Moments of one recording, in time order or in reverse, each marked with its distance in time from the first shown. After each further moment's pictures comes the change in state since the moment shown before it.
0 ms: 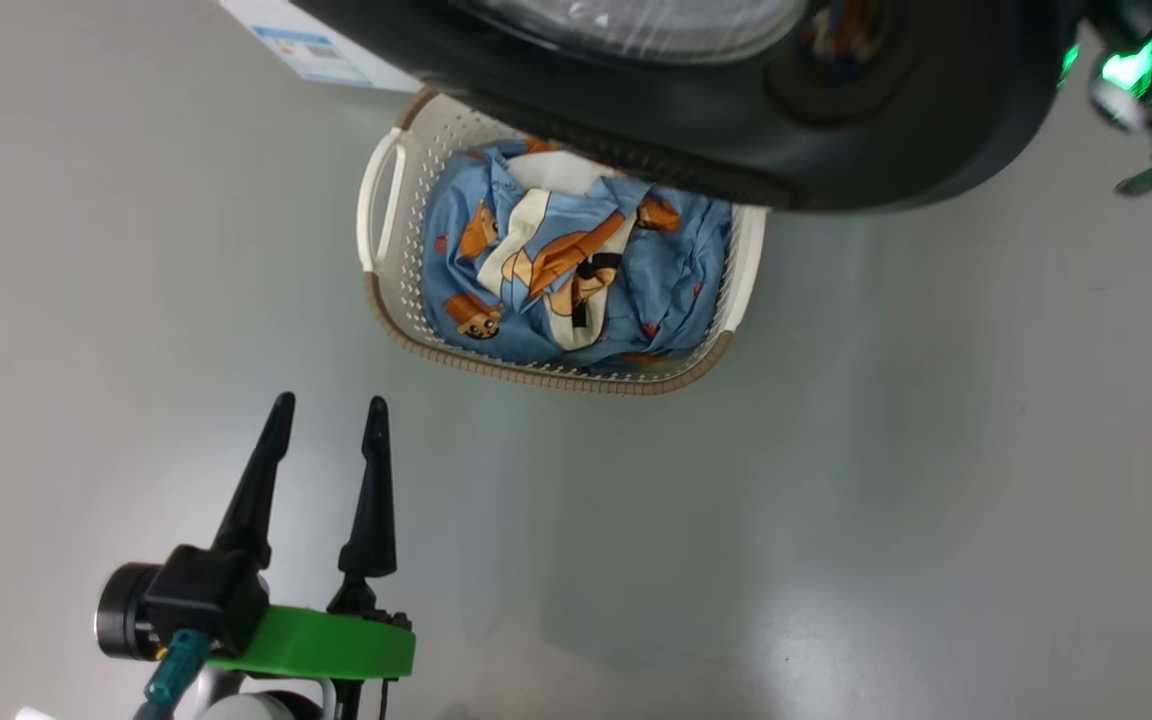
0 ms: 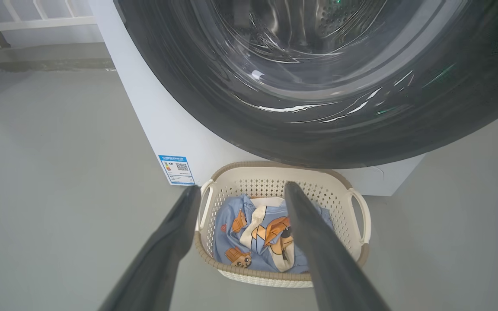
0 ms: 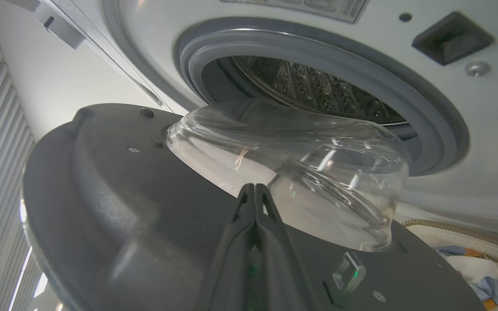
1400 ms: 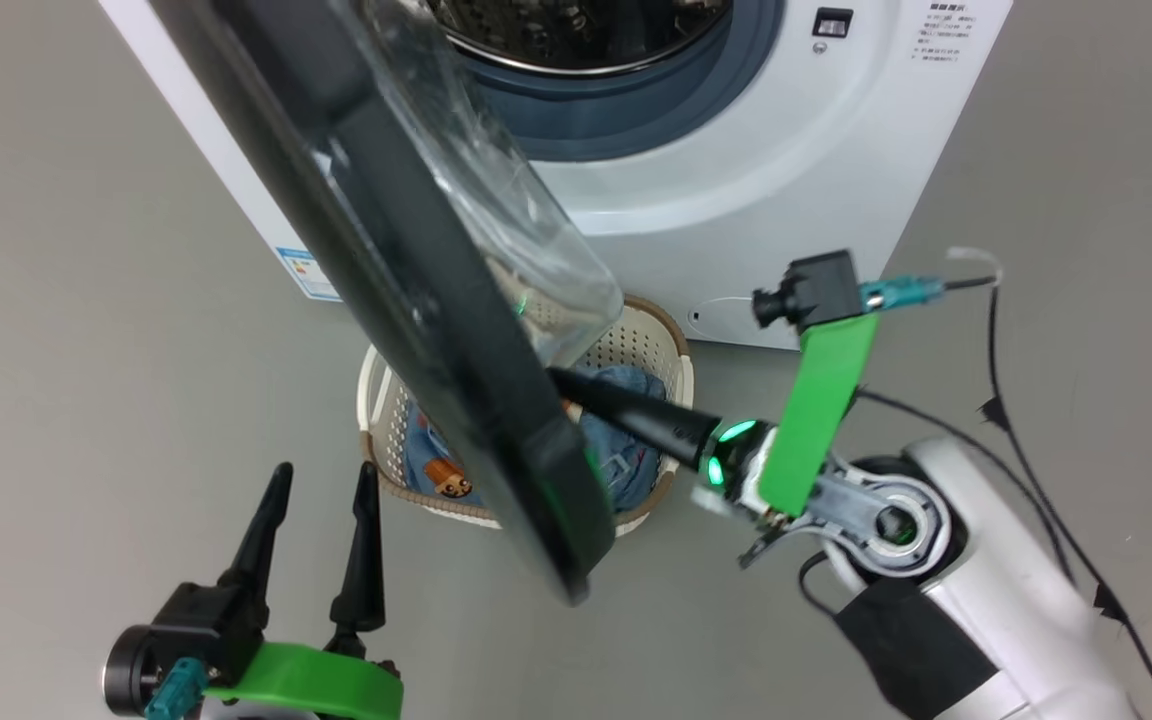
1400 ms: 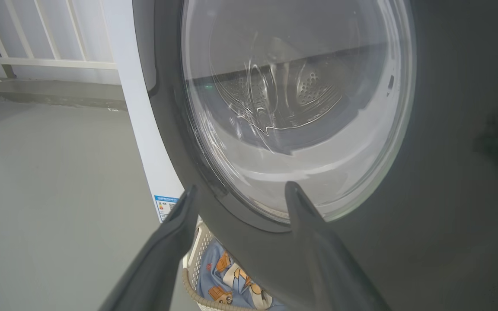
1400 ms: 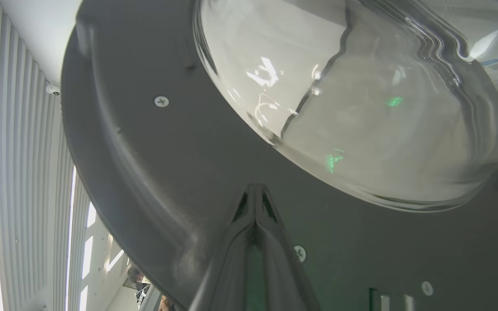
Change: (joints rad) left arm 0.052 0.002 0.025 0.100 -0.048 -0.048 0.000; right arm 0.353 0.230 0.393 0.030 -0.008 0.000 -0.081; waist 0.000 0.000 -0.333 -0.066
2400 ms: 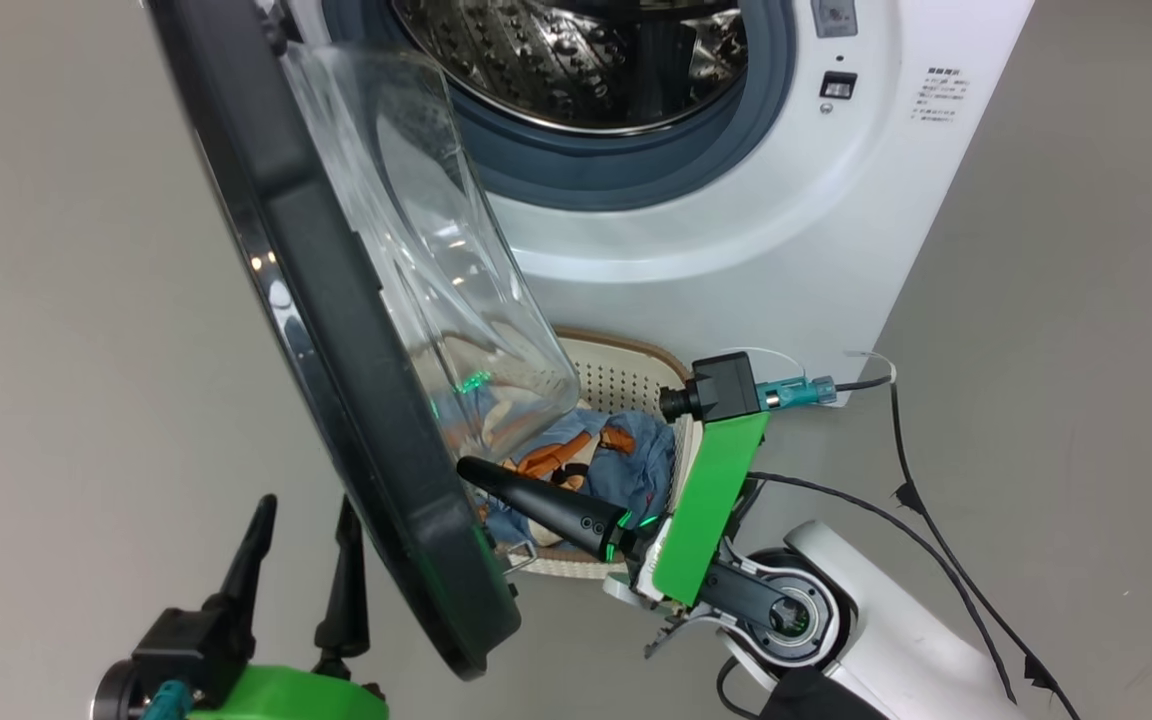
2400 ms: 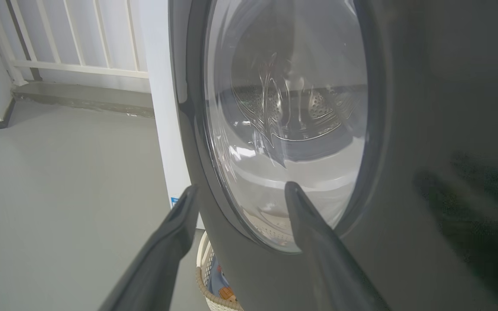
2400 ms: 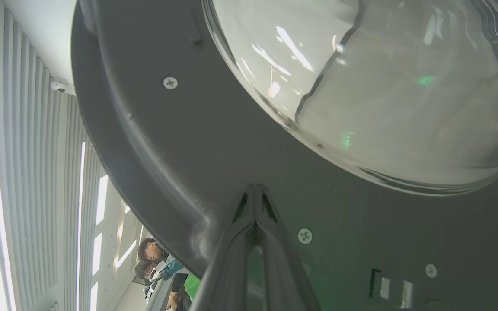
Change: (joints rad) left arm 0.037 0.001 0.021 0.014 -0.017 -0.010 0.000; right arm 0.026 0.036 0.243 0.067 0.062 0.000 -0.236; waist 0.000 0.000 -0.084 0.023
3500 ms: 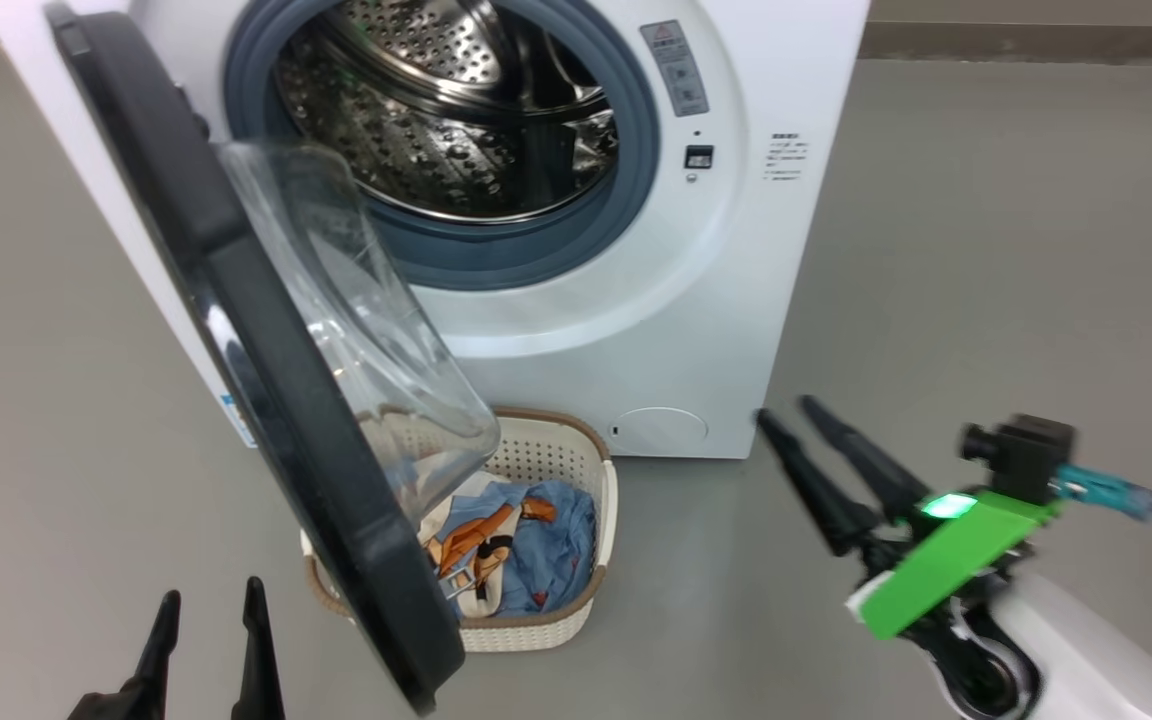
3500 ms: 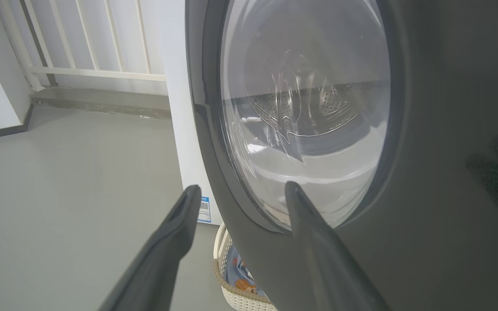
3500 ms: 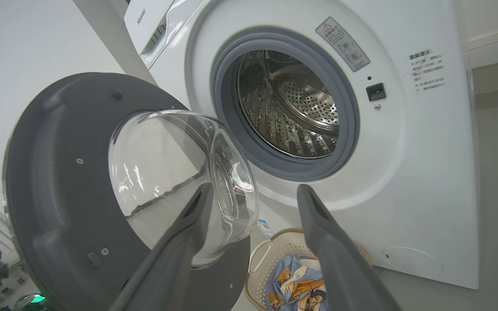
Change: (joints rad) left arm 0.125 0.003 0.158 0.026 0.049 -0.040 0.000; right arm 0.120 -0.349 0.003 0.001 -0.500 0.000 -0.623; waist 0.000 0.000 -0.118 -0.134
